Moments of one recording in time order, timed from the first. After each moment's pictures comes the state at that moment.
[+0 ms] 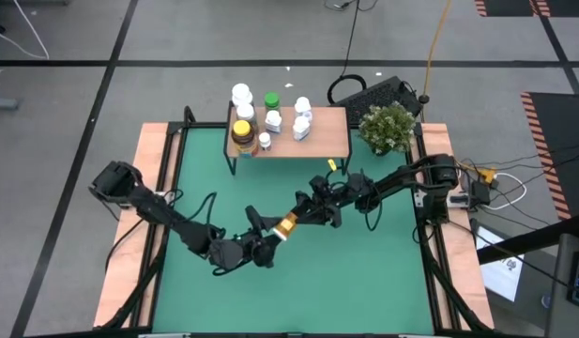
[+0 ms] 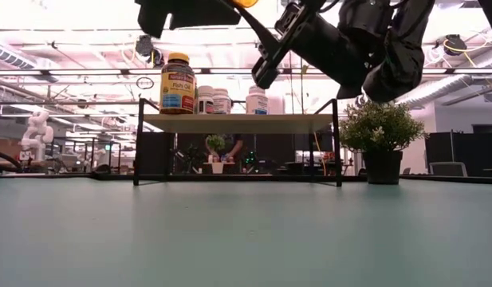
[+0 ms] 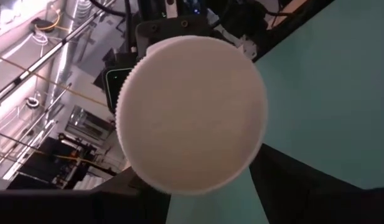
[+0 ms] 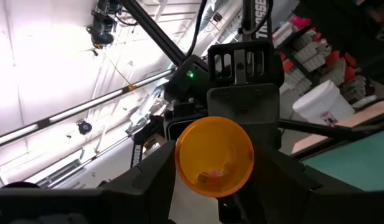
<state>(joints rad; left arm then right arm) -0.51 1.64 0.90 0.53 -0.97 0.71 -0.04 1.90 0.70 1.56 -0.51 0.96</state>
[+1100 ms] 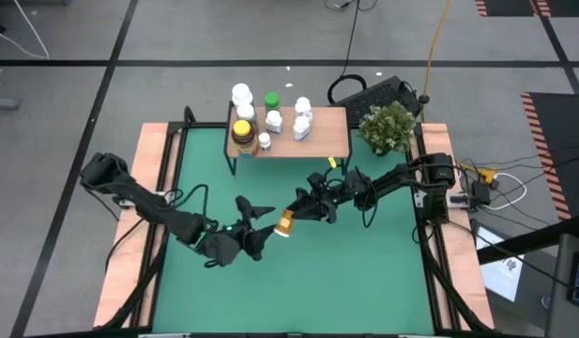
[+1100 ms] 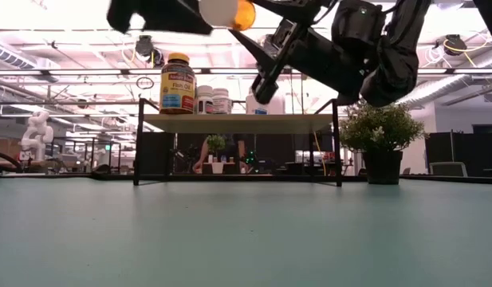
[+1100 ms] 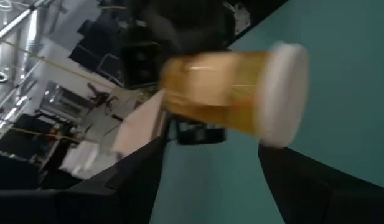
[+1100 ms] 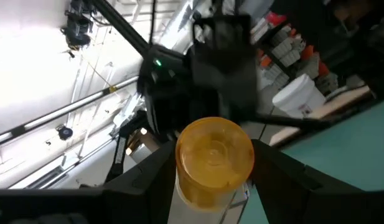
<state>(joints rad) -0.51 1.48 0.91 0.10 -0.95 0.45 -0.08 1.91 0.70 1.55 -0.52 0.98</state>
